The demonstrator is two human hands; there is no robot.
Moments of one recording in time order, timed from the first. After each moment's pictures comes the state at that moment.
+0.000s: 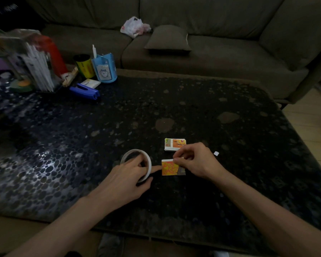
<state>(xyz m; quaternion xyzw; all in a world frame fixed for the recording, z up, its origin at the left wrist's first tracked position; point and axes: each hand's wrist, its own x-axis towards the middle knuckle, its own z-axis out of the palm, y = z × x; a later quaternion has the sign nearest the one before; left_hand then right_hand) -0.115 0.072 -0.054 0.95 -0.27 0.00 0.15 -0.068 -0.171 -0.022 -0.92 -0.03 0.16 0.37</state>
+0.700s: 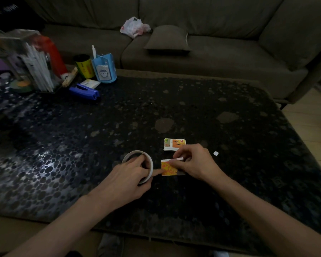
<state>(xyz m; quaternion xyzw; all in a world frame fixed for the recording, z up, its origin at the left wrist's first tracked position) -0.113 0.068 -0.052 0.96 -0.26 -0.03 0.09 -0.070 -0.165 -0.028 -0.93 -0.01 0.13 0.35</state>
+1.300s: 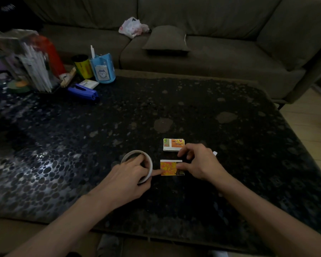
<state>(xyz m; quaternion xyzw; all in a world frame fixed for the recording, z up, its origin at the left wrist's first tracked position) -0.115 0.062 -0.040 0.96 -0.24 -0.05 0.13 -0.070 -0.174 -0.019 -0.95 0.02 0.16 0.28</state>
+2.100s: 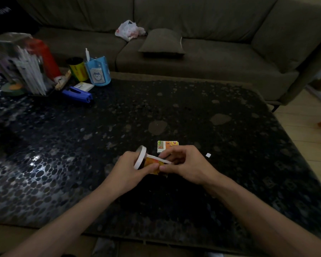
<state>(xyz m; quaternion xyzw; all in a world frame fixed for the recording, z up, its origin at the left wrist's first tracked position) -0.100 0.040 -0.034 0.84 -0.11 -0.07 0.53 -0.084 -0.173 -0.005 -0.82 -0.07 0.20 0.53</state>
